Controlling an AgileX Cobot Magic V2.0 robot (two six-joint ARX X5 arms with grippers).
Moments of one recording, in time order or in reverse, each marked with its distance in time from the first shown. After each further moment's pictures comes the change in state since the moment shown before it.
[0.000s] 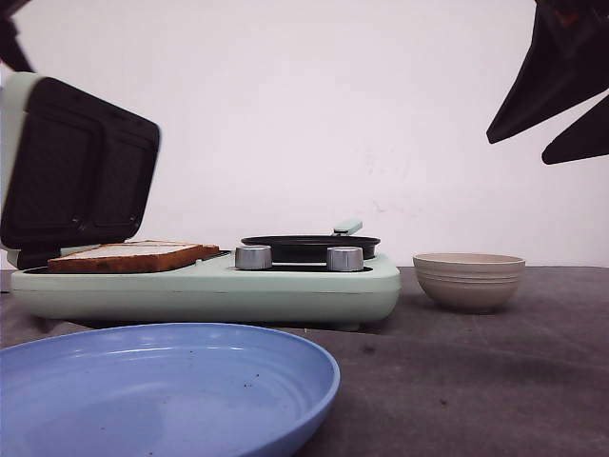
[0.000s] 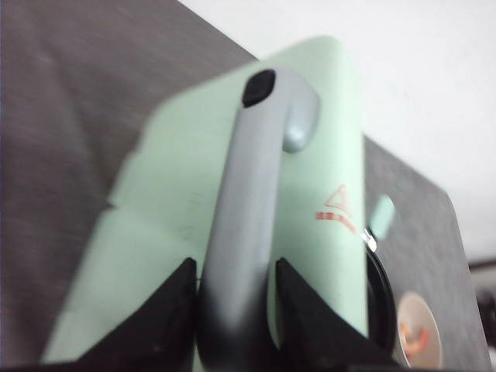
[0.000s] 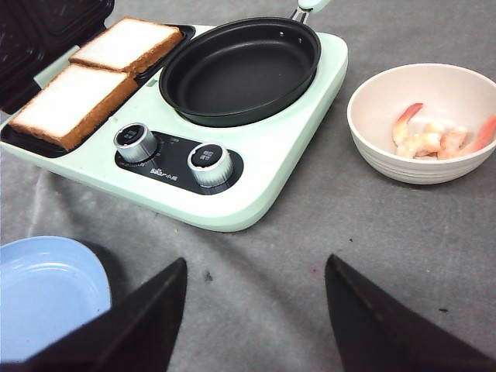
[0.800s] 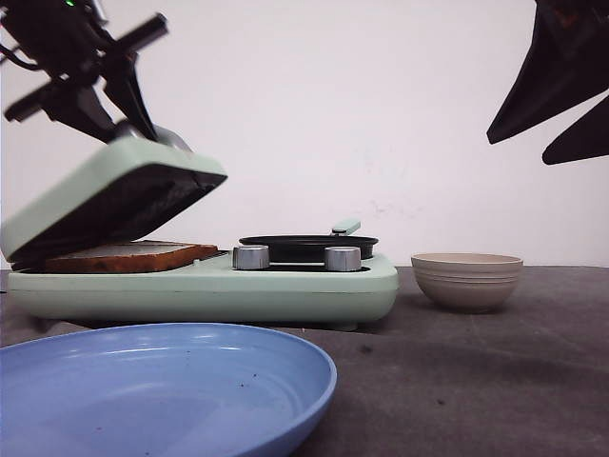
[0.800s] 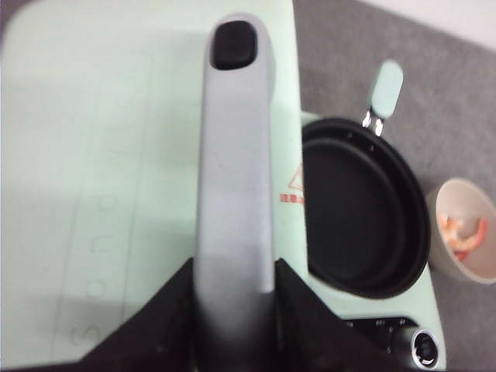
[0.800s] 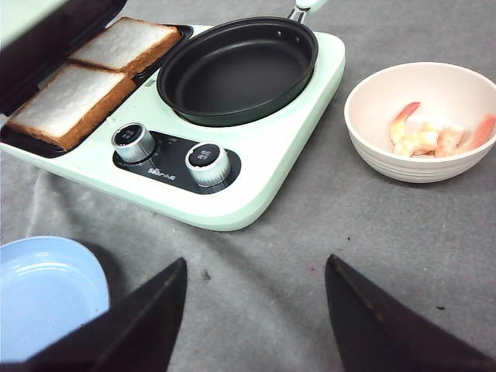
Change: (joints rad) left arm -0.343 0.057 -0.010 -0.035 -0.274 0.116; right arm 0.000 0.000 0.000 -0.001 0.000 0.003
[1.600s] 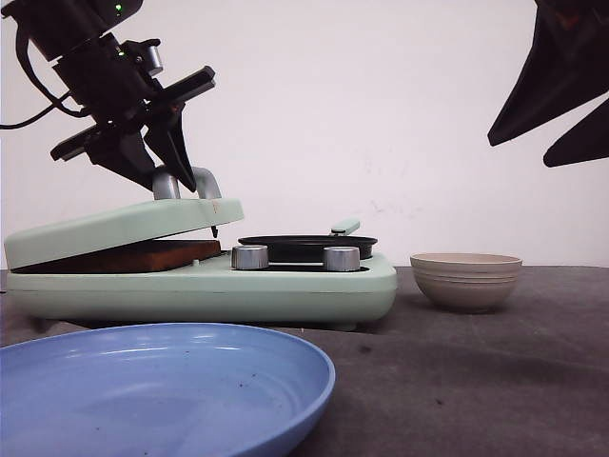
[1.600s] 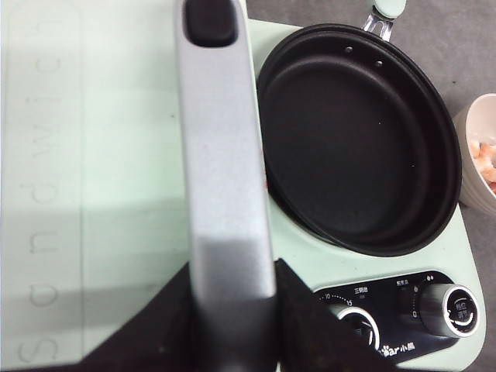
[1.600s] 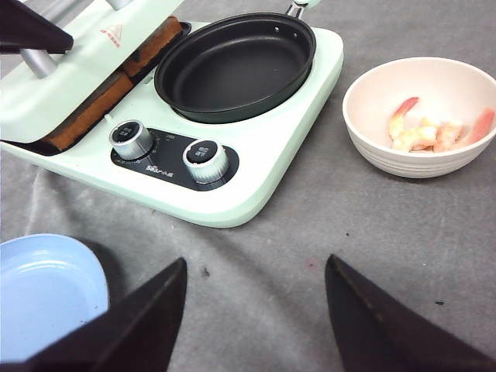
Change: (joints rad) left arm -0.092 0.107 0.000 0.007 -0.040 0.063; right arm 0.000 0.000 0.000 -0.007 0.000 0.005
